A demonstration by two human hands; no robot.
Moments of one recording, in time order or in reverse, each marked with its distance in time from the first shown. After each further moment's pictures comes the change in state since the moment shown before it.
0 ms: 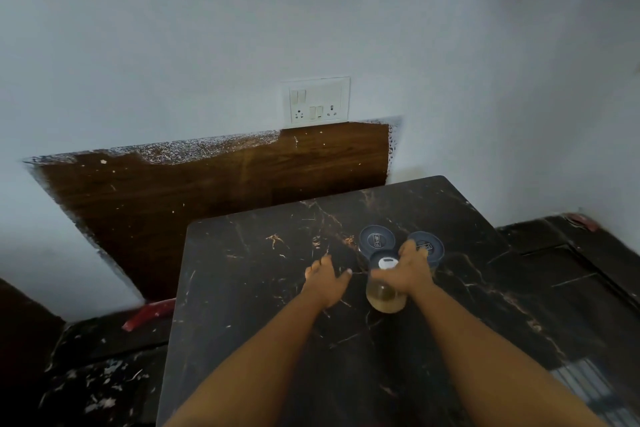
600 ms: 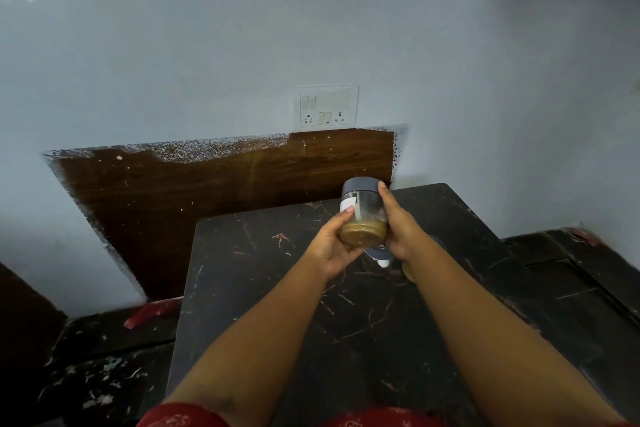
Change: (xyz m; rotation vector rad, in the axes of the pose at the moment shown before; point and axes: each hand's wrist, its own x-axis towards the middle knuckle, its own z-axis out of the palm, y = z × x) left_hand -0.027 0.051 -0.058 -1.509 -0.348 0.048; right_hand -0.012 -0.086 -0.049 1.169 -0.347 0.068
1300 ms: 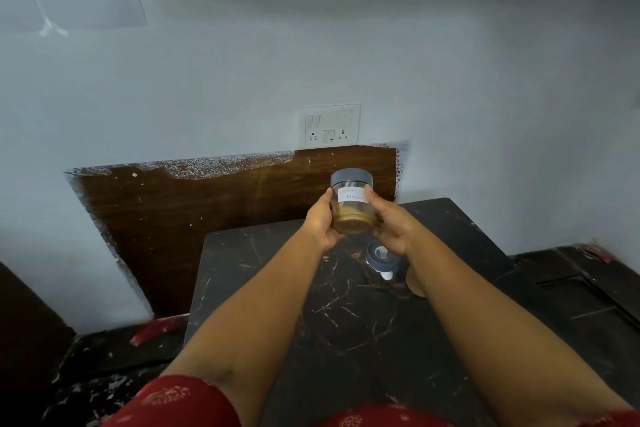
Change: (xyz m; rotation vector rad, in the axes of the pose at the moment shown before) left_hand 0.005 0.057 0.033 0.111 0.159 0.080; right_hand -0.013 -0.027 0.013 -0.050 -0.142 -0.060
